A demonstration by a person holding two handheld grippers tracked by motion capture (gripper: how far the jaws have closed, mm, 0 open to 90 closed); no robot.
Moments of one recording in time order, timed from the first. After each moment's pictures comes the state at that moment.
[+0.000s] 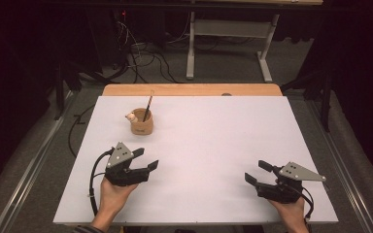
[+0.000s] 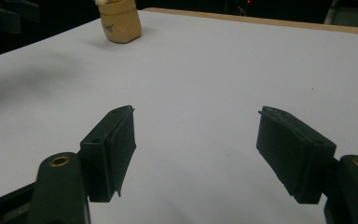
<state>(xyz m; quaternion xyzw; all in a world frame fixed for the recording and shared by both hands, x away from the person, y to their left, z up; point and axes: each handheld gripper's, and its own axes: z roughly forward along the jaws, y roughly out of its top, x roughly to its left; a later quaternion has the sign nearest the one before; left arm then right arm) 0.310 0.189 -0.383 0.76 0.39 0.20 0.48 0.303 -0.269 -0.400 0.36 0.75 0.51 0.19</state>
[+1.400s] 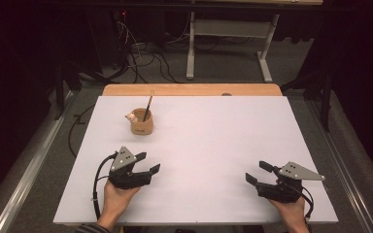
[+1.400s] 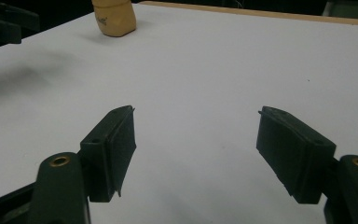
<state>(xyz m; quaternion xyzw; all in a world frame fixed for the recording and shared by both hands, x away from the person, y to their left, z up) 0.311 0.187 -0.403 0.76 0.39 0.19 0.48 0.306 -0.272 -0.404 0.37 0.76 0.50 0.19</state>
